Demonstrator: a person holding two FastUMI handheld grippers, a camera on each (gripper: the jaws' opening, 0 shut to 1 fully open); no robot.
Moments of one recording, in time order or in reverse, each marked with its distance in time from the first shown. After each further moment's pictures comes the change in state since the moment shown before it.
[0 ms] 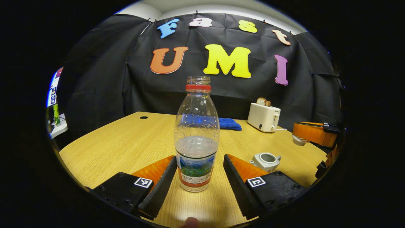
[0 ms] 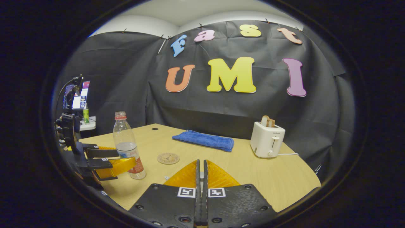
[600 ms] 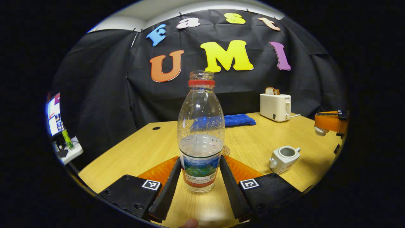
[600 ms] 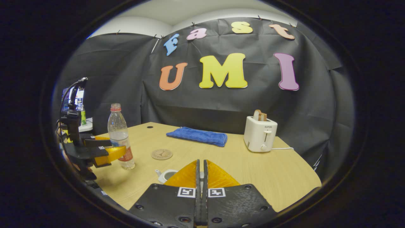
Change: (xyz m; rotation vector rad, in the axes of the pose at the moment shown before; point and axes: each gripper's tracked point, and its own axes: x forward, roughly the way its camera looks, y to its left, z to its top) left arm 0.007 0.027 0.025 0.248 0.004 0.114; right arm -0.010 -0.025 -0.013 0.035 0.023 -0.024
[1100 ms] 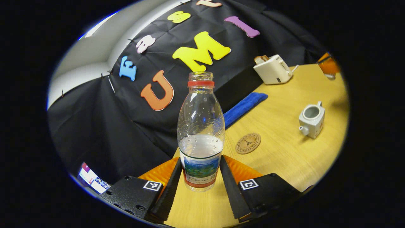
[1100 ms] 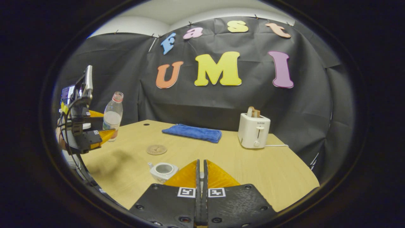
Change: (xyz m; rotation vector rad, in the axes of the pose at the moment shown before) left arm -0.006 0.045 0.027 0.596 0.015 0.156; right arm -0.015 -0.026 -0.016 -0.009 0.017 -0.029
